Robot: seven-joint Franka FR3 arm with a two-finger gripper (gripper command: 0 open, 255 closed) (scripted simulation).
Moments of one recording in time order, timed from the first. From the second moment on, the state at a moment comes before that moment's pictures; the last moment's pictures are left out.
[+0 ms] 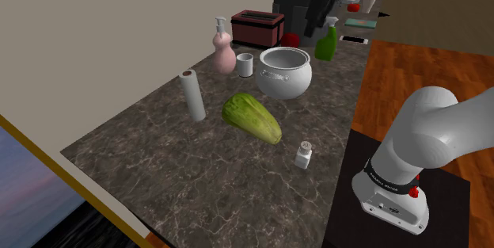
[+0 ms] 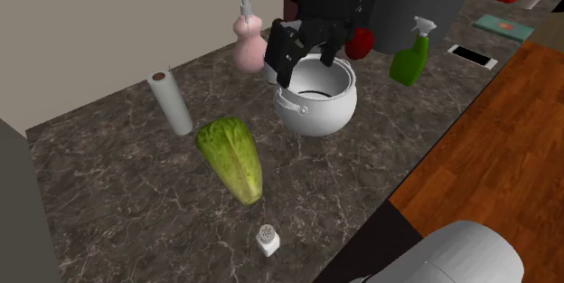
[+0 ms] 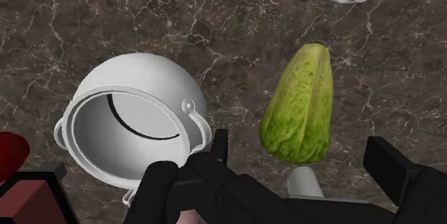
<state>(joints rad) 0.01 -0.82 -0.02 -2.26 0.06 1.59 -0.16</state>
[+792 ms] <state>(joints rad) 0.06 -0.94 0.12 -2.58 0.13 1.72 -0.06</state>
